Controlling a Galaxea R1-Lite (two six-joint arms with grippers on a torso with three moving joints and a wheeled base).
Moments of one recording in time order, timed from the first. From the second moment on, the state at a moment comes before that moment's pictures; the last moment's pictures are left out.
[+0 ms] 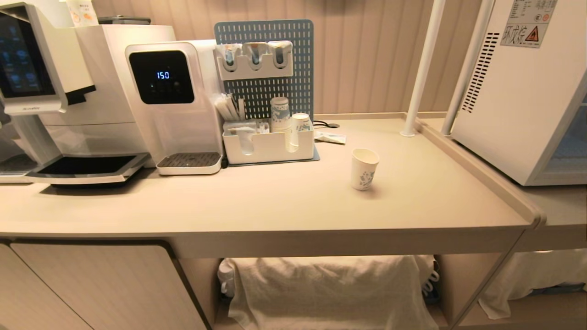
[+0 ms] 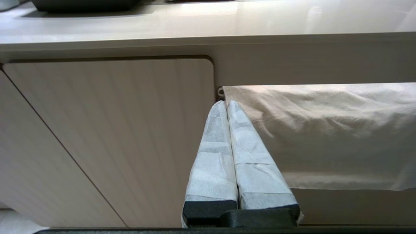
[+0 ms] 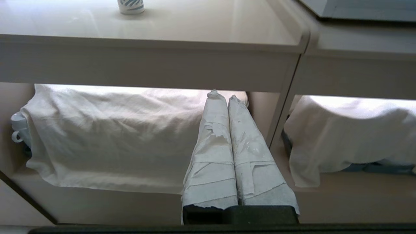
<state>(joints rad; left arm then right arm) 0.01 0.00 0.00 0.00 -0.01 0.02 0.01 0.00 0.00 0.00 0.01 -0.08</state>
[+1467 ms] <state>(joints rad) 0.01 0.00 0.00 0.01 0.00 0.02 0.01 0.00 0.00 0.00 0.01 -0.08</state>
